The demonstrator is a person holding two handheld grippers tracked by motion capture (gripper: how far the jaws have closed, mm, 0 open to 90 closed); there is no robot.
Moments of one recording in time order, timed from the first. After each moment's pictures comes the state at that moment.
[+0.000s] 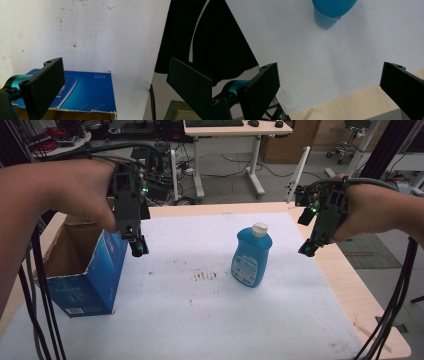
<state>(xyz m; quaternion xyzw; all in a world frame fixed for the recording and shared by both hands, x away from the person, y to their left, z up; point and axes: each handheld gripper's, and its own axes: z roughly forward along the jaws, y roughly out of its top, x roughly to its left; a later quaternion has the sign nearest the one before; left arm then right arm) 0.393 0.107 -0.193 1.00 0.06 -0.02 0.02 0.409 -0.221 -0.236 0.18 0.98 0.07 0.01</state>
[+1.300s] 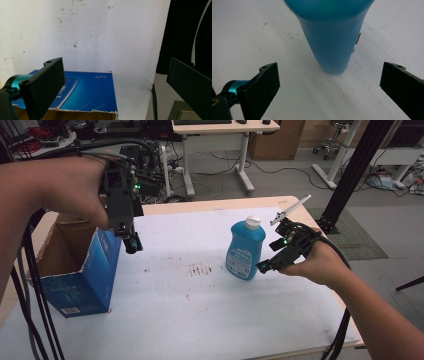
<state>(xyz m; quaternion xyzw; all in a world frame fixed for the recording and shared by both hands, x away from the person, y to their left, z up) 0.389 0.113 -0.195 1.00 0.05 -0.02 0.03 0.386 -0.226 -0.353 0.34 0.89 0.30 0.03</state>
